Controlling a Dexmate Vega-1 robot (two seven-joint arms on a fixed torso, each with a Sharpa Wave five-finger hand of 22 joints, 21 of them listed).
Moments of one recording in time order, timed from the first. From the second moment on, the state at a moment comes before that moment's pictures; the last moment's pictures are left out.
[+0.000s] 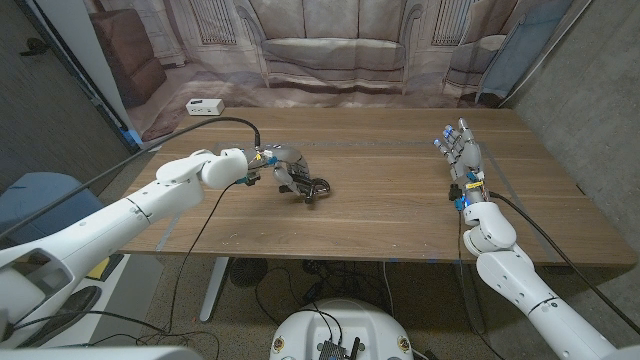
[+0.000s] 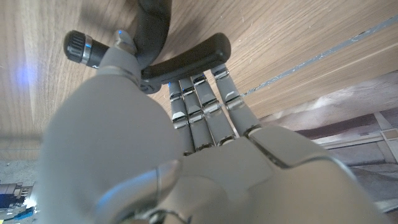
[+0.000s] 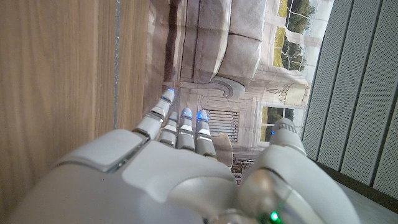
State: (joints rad) left arm 0.62 0.90 0.67 -1.70 0.53 -0.13 -0.29; left_hand 1.13 -0.05 0.23 -0.10 0.19 0.78 0.07 0.26 0.25 0.80 -0.03 0.28 0.43 0.87 -0.09 0.21 0.19 0.70 -0.02 0.72 0.18; right arm -1.16 -0.51 -0.21 -1.64 0.67 0.43 -0.19; right_hand 0.30 0.02 0.22 -0.14 0.17 0.25 0.13 0.20 0.18 0.22 0.16 0.20 0.18 0.08 0.10 0.19 0.20 0.34 0.03 0.19 0.17
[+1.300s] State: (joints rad) left arm 0.58 0.90 0.72 -1.67 0.62 -0.15 -0.36; left_hand 1.12 0.03 0.22 -0.07 0.18 0.68 0.07 0.20 0.23 0.70 -0.02 0.22 0.41 0.73 -0.06 0.19 0.20 0.59 0.01 0.67 0.17; right arm -1.16 -0.51 -0.22 -1.64 0.67 0.41 -0.19; right_hand 0.30 0.02 0.22 -0.14 0.17 0.24 0.13 0.19 0.18 0.22 0.15 0.20 0.18 0.08 0.10 0.19 0.20 0.34 0.03 0.19 0.17
